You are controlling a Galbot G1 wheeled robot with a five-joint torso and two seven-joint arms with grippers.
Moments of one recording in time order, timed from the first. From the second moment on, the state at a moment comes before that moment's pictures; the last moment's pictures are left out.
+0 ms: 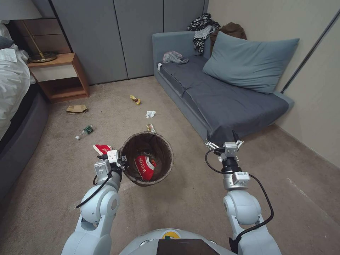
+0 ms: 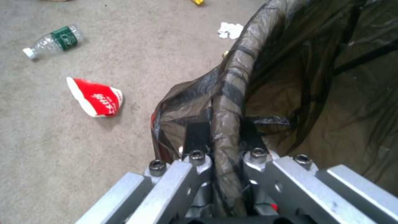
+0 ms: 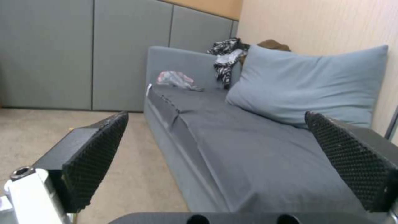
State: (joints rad) left arm 1.45 -1.47 -0.49 -2.27 -0.39 0.72 -0.36; right arm -1.47 1.50 0.54 2.11 -0.09 0.08 0.05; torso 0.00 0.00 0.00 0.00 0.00
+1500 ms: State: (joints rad) left arm 1.46 -1.47 -0.49 -2.28 -0.40 0.72 -0.37; right arm -1.47 1.49 0.54 2.13 -0.09 0.08 0.06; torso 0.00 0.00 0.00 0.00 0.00
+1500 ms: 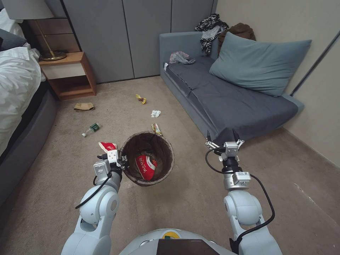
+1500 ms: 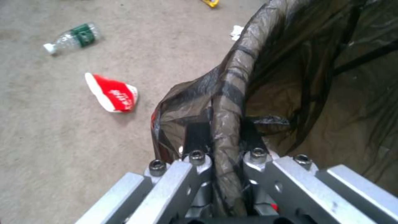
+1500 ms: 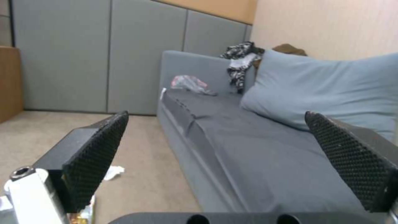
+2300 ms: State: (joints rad) left arm 1.45 -1.47 -0.49 -2.28 -0.40 0.72 -0.37; right arm -1.46 1.50 0.54 2.13 -0.09 0.07 0.06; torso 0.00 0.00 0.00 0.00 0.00
